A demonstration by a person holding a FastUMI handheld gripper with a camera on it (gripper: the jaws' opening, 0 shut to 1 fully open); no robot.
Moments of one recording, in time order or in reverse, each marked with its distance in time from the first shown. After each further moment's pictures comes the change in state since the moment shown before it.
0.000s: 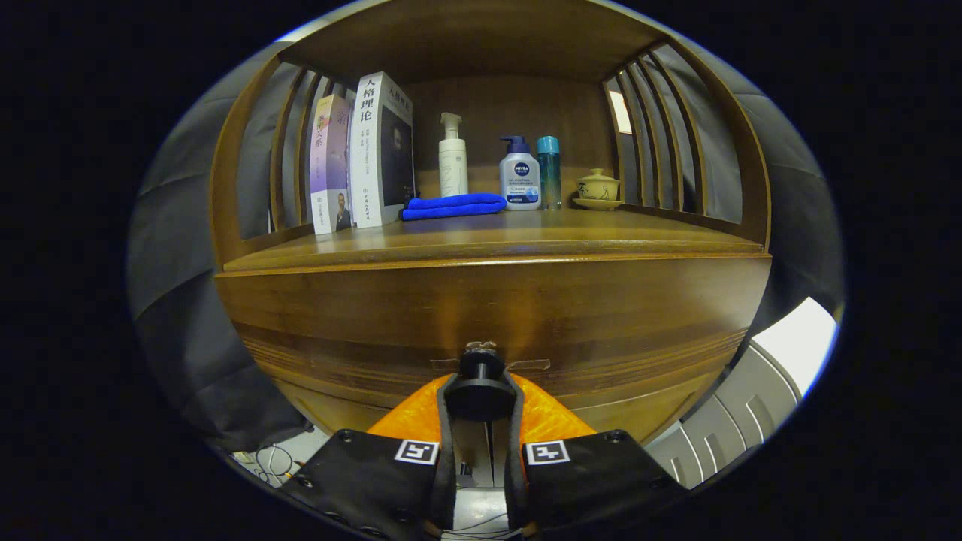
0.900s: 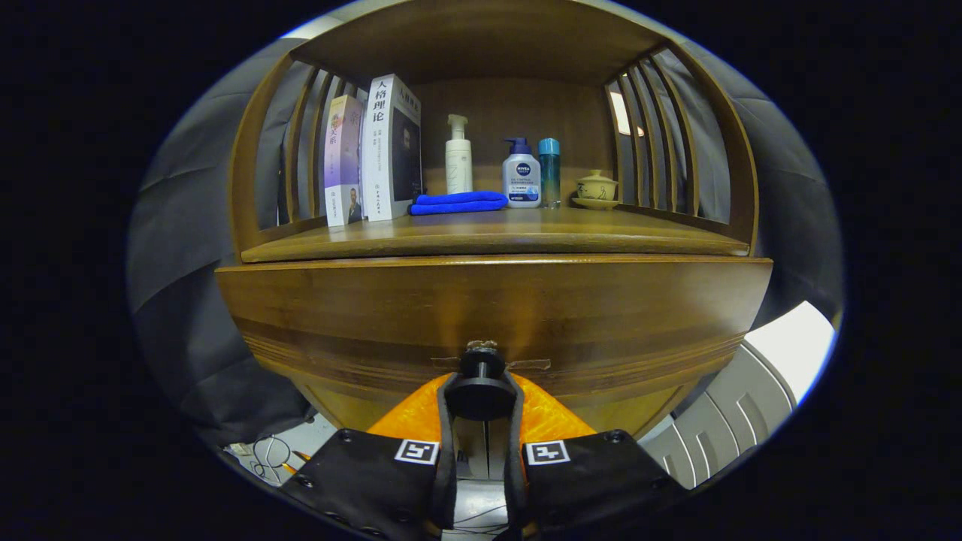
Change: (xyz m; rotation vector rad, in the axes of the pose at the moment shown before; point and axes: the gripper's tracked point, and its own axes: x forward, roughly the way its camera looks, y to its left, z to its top) arm -0.032 -0.002 -0.011 -0.020 0.017 0.005
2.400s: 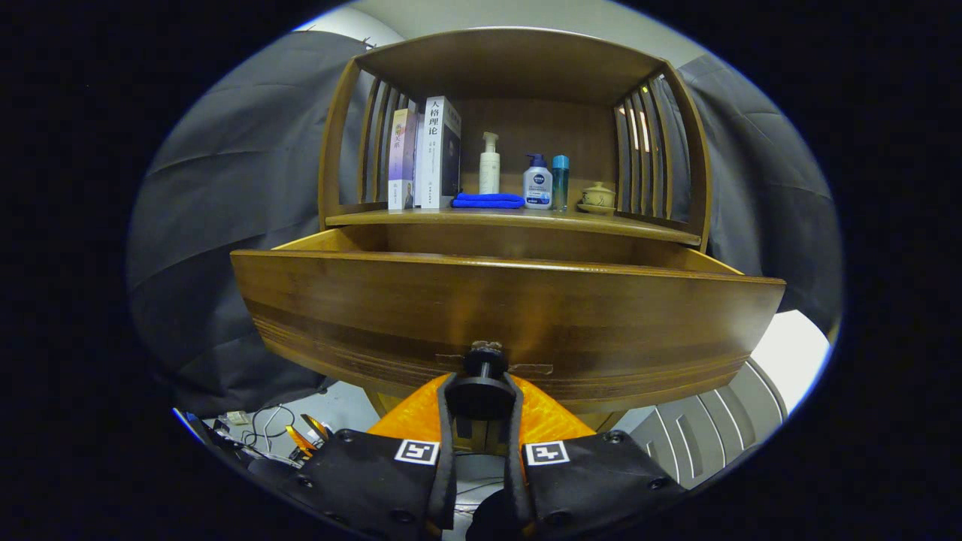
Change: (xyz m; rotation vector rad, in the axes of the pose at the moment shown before) arm -0.119 0.000 -0.053 -0.089 -0.028 0.080
